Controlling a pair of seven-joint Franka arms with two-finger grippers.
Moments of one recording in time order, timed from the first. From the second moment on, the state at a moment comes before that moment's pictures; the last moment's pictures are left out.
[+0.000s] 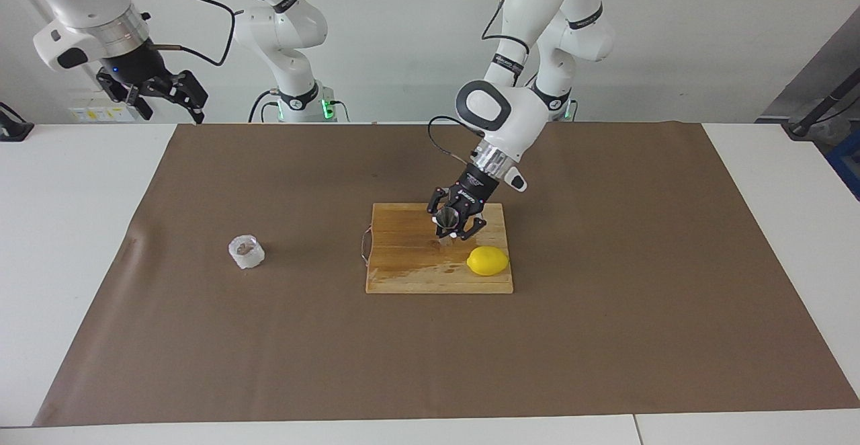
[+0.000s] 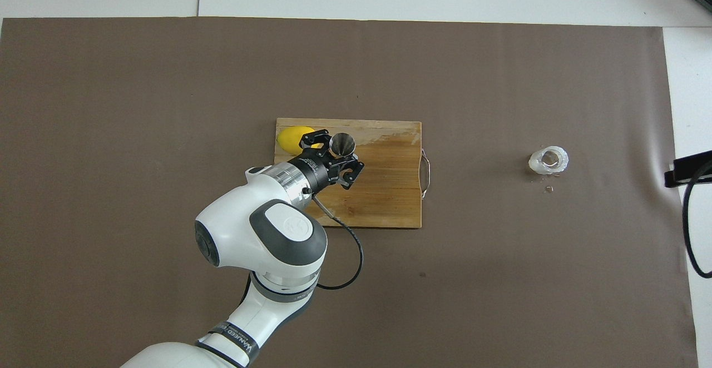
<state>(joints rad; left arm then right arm) -0.79 0.30 0.08 -1.97 -1.78 2.99 -1.37 0.05 -0.09 -0.15 -1.62 -0.03 1.46 0.00</state>
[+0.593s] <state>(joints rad) -0.79 0.36 0.09 -1.94 -1.78 3.00 -1.37 0.05 -0.10 -0.15 -1.63 -0.03 1.46 0.00</state>
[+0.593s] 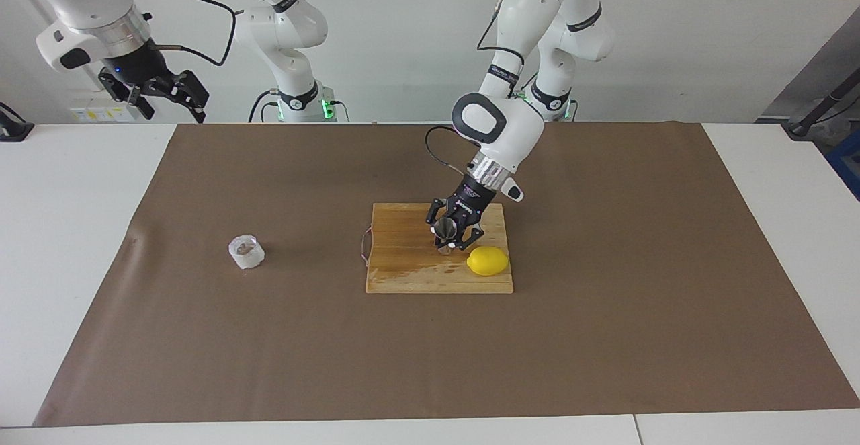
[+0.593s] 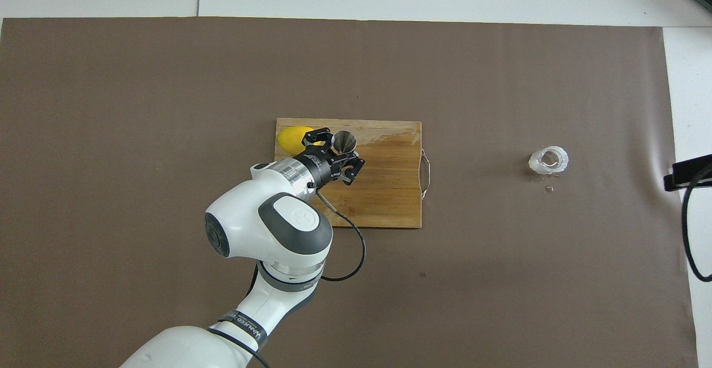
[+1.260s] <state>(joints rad) -0.79 0.38 0.09 -1.91 -1.82 3.00 -1.37 0.05 -0.10 -0.15 -1.64 -0.03 1.46 0.00</state>
